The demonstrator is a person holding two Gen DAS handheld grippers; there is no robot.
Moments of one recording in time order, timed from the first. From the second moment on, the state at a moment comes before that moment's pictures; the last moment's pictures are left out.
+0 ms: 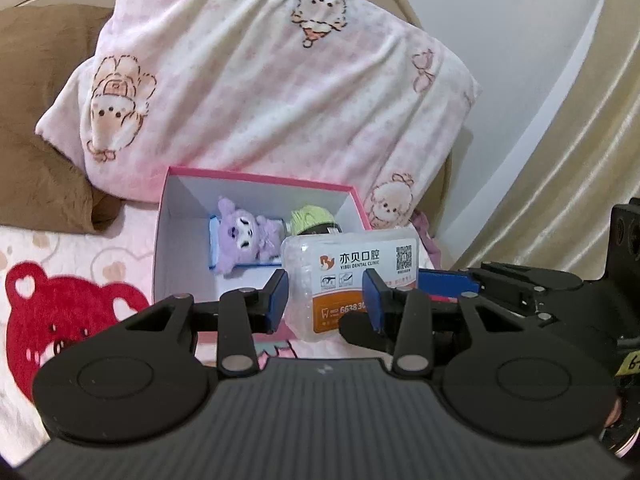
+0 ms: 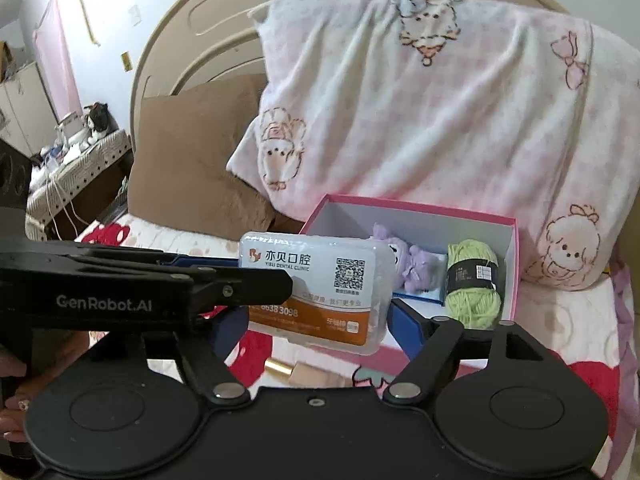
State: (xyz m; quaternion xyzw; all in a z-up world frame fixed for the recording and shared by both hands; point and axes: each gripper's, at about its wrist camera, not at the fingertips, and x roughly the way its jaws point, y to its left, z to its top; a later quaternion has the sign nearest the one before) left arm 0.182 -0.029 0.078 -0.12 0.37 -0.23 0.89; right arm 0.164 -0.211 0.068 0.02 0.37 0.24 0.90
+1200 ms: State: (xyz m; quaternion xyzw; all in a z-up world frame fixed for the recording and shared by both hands) left arm 0.327 -0.066 -0.099 -0.17 0.48 -0.18 0.84; right arm 0.316 -0.234 -0.102 0.06 0.51 0.16 0.84
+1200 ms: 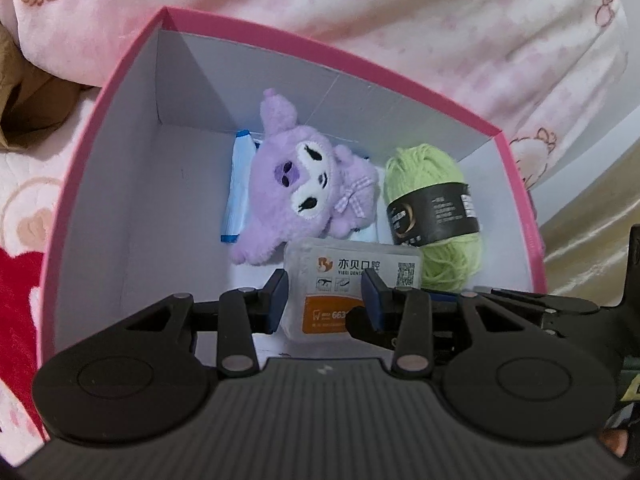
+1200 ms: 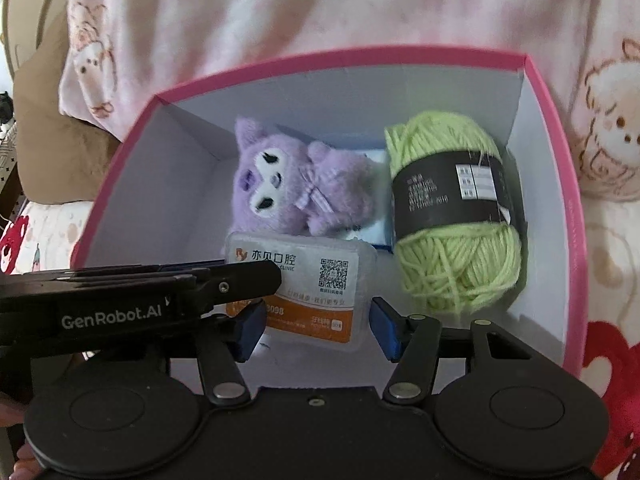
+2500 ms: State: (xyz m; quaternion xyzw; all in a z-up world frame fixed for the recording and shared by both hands) left arm 0.323 -0.072 -0.103 -0.11 0.50 -0.14 0.84; right arm 0.303 -0.224 -0.083 0.02 0.50 0.16 0.85
